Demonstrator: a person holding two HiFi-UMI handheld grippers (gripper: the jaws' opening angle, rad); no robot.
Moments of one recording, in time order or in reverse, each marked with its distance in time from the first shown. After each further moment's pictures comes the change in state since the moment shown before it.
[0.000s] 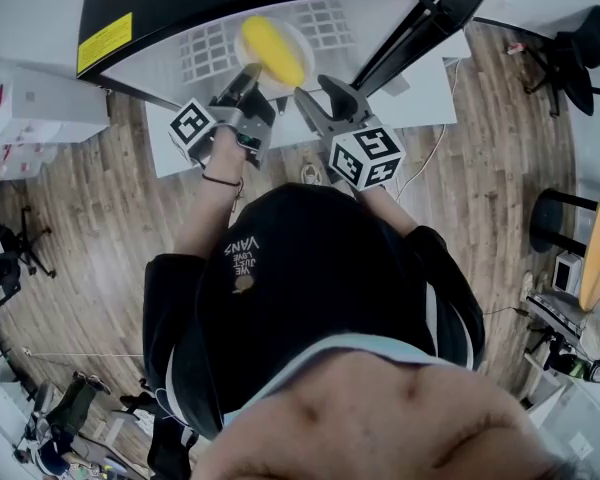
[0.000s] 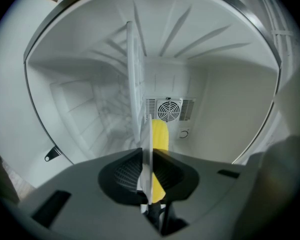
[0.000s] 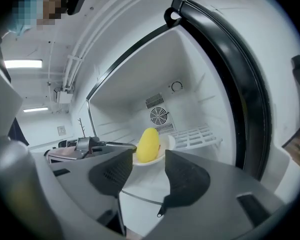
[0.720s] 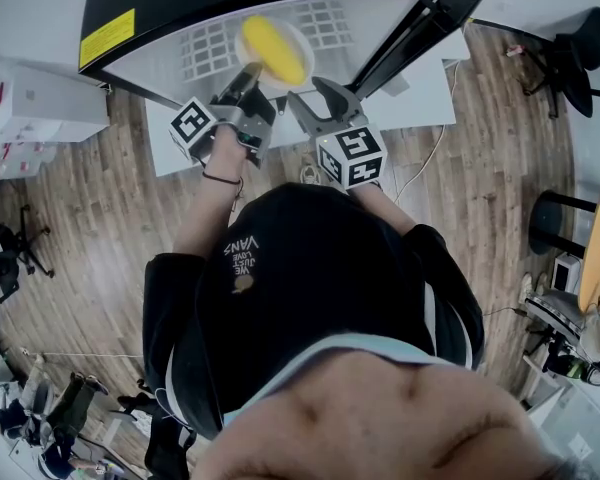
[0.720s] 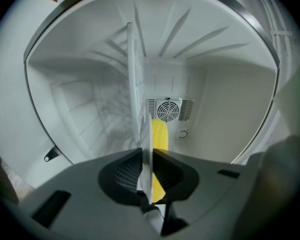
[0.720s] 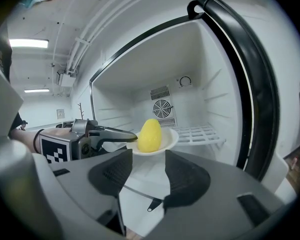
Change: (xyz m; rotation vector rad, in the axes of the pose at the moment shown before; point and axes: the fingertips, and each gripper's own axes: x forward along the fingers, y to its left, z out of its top) left arm 0.000 0.005 0.002 0.016 -0.004 -0.003; right arm 0.012 0.004 -0.022 -0.144 0.086 -0.035
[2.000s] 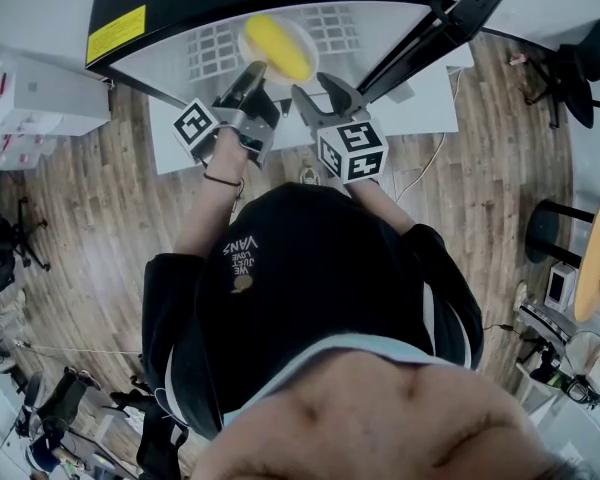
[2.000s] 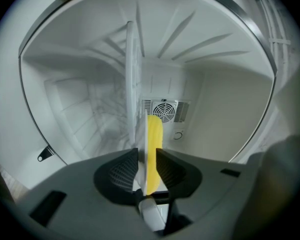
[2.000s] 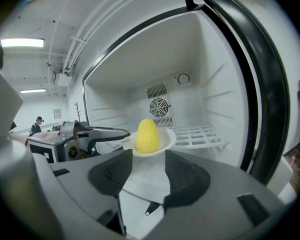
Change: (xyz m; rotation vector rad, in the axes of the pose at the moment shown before) left arm 0.000 -0.010 0.000 -0.031 0.001 -0.070; right arm 0.014 -0.010 0.005 0.016 0.016 -0.027
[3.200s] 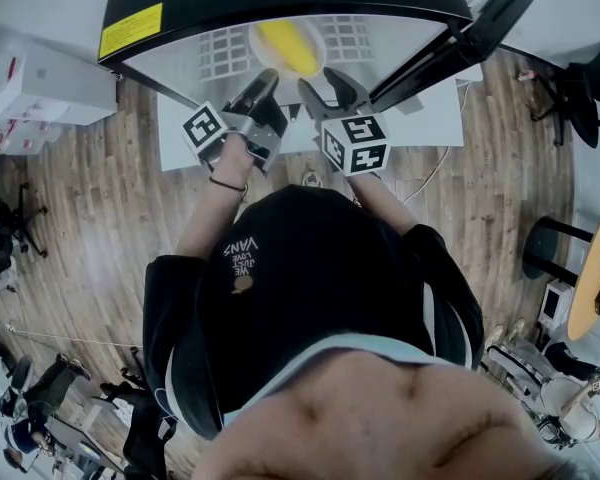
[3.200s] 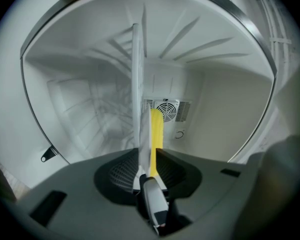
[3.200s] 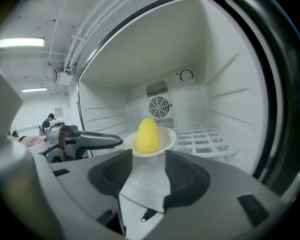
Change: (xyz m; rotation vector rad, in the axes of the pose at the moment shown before) left arm -0.001 0.007 -0.002 0.005 0.011 0.008; right arm 0.025 -0.010 0.008 -0.014 0.014 0.020
